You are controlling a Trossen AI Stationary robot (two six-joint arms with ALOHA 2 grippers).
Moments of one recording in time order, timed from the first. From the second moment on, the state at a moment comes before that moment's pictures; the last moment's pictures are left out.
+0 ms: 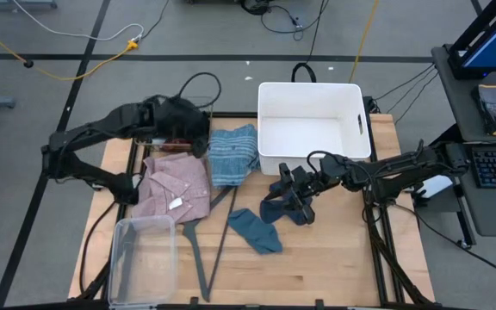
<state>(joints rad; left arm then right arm) 0.27 1.27 1.45 -1.00 -0.20 -0.35 0.09 1.26 0.76 0.51 -0.32 0.28</state>
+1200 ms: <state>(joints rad) -0.39 1.20 1.03 -0.18 -0.49 -0.39 0.50 1.20 0.77 0.21 -0.02 0.14</state>
